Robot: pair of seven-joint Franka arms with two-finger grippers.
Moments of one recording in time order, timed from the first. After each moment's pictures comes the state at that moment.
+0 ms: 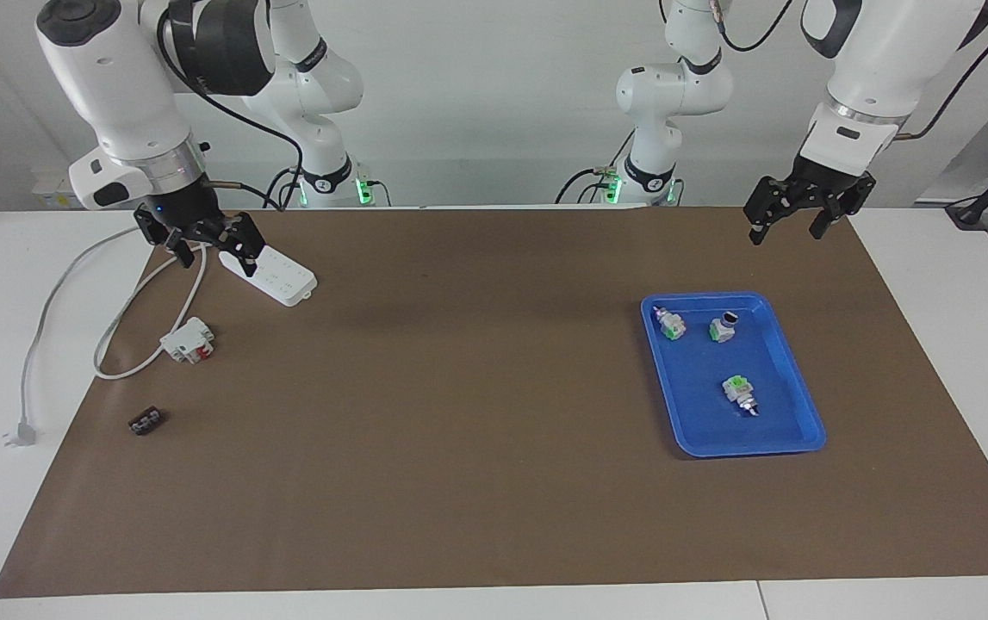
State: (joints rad) left arm -0.03 -0.02 -0.07 -1.59 0.01 1.62 -0.14; right arm 0.10 0.00 -0.09 -1.69 -0.02 1.72 0.21
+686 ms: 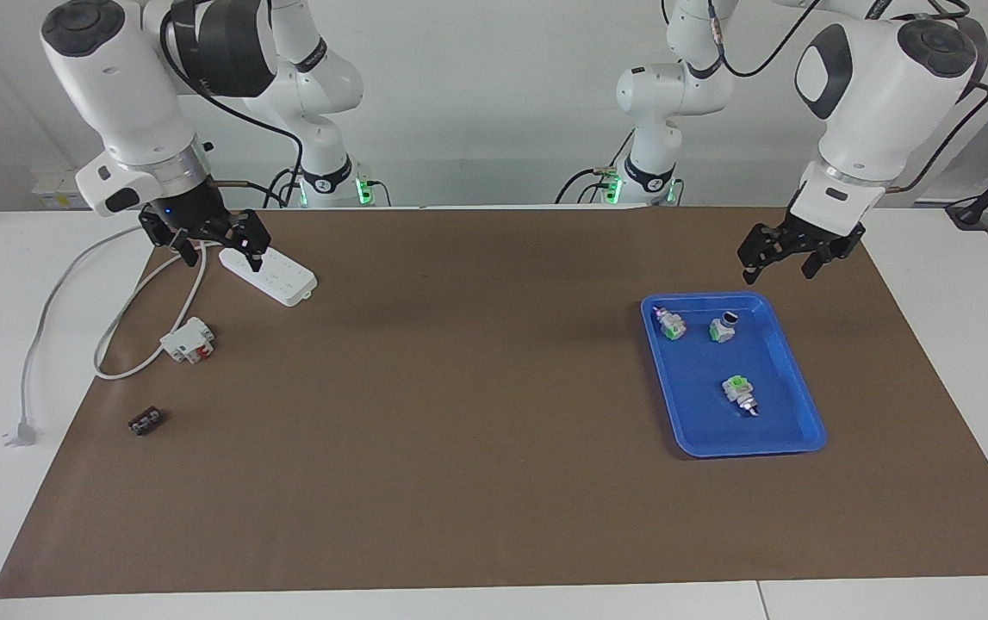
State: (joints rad) left arm -0.03 0.08 -0.07 -1.59 0.02 1.69 -0.12; right arm 0.10 0.00 -0.08 -1.69 -0.02 1.68 0.14
